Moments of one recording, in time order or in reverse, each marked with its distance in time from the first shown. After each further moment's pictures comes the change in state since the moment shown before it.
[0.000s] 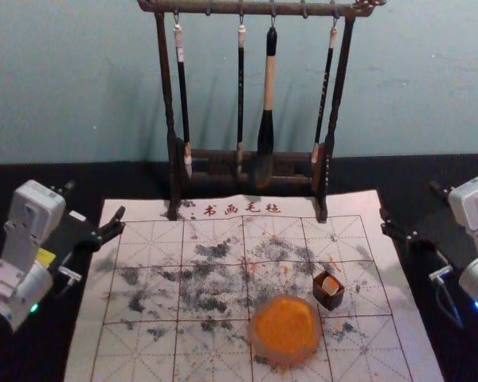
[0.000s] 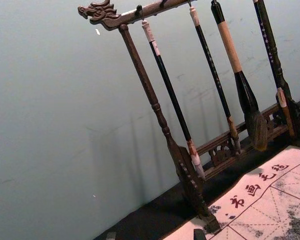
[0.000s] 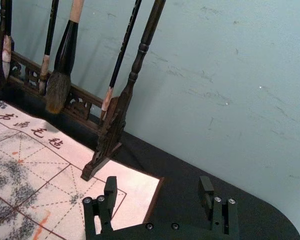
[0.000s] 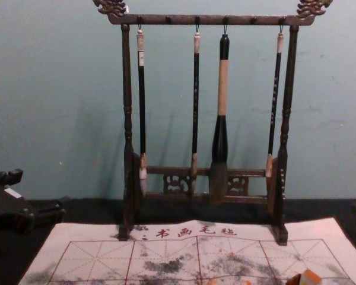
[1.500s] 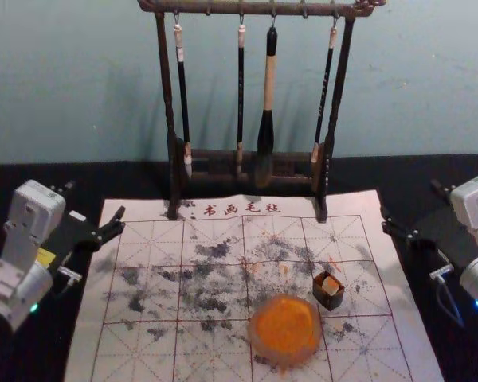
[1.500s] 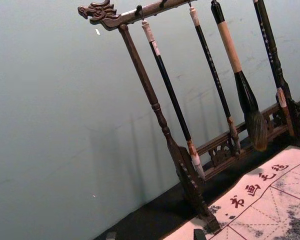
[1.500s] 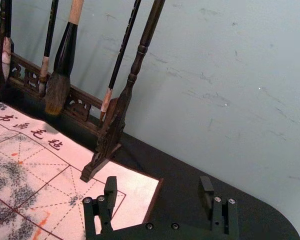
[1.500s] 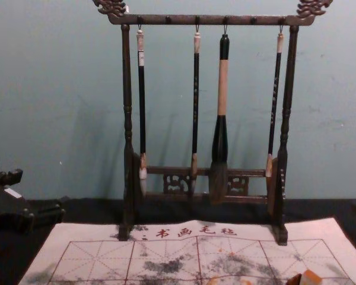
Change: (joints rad) left arm 0.000 0.000 0.000 0.000 0.000 0.000 0.000; right arm 0.004 0.004 -0.003 0.003 0.007 -0.008 0.001
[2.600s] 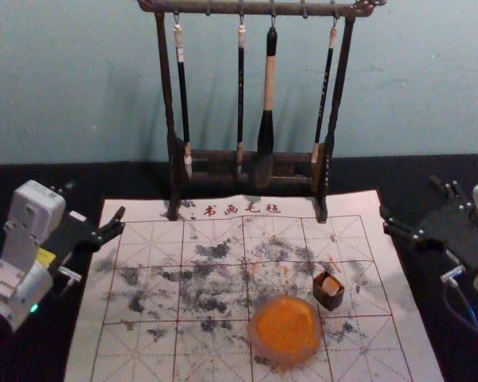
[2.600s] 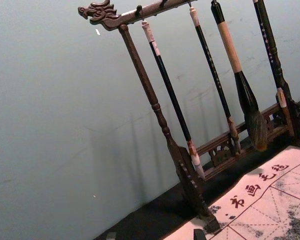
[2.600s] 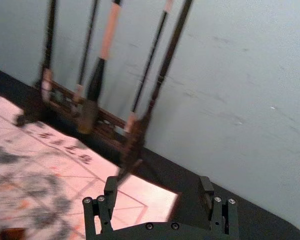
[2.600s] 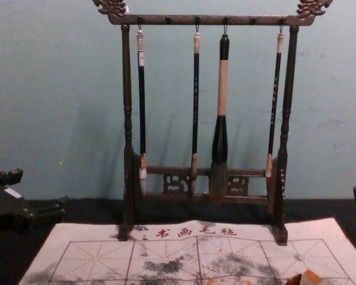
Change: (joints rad) left arm 0.000 0.000 0.000 0.000 0.000 0.000 0.000; right arm -0.078 0.052 0.068 -0.134 0.058 0.012 0.098
